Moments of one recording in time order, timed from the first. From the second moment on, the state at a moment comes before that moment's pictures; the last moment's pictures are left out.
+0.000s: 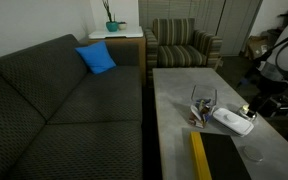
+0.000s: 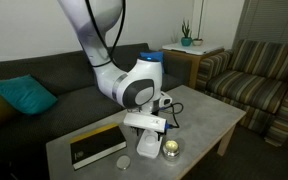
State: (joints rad) arm -0.17 1.16 0.07 -1.67 -0.14 2.85 -0.48
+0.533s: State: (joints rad) arm -0.14 1.26 0.07 -1.55 -0.17 2.85 -0.48
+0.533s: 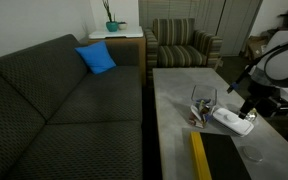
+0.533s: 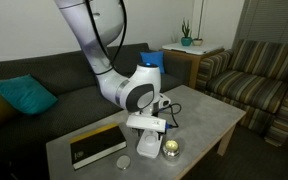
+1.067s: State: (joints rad) arm -0.13 1.30 0.07 -1.50 -0.17 2.85 -0.48
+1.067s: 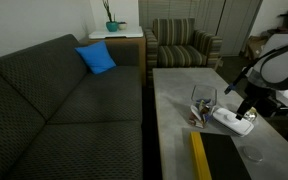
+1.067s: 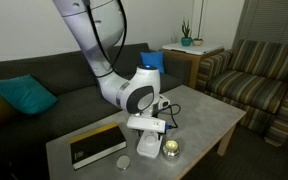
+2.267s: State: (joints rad) arm -0.13 1.47 0.12 -1.23 -0.18 2.78 -0.56
